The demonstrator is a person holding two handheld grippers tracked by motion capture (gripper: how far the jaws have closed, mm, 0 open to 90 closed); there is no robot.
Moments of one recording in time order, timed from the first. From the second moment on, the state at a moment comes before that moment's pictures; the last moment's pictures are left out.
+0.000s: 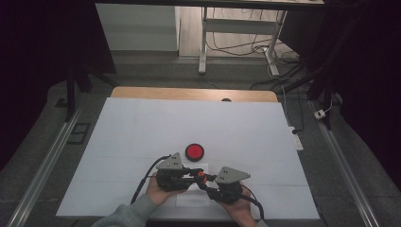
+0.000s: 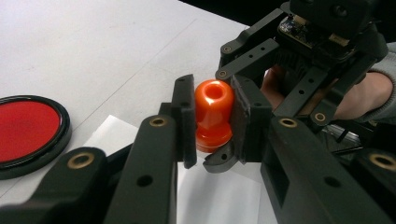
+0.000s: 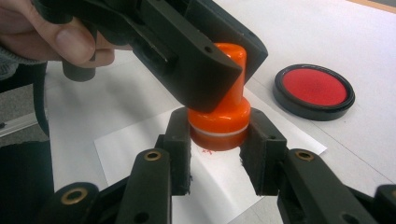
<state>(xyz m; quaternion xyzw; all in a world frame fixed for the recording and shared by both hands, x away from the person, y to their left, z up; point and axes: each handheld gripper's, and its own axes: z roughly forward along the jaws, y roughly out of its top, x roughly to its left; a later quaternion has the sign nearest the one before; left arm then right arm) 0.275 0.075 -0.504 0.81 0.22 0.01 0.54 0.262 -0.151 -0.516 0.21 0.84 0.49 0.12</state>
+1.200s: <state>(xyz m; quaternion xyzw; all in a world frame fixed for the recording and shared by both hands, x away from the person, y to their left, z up) 0.268 0.070 -0.505 0.81 0.22 0.04 0.54 0.264 -0.151 -0.516 0.23 0.84 0.49 0.09</state>
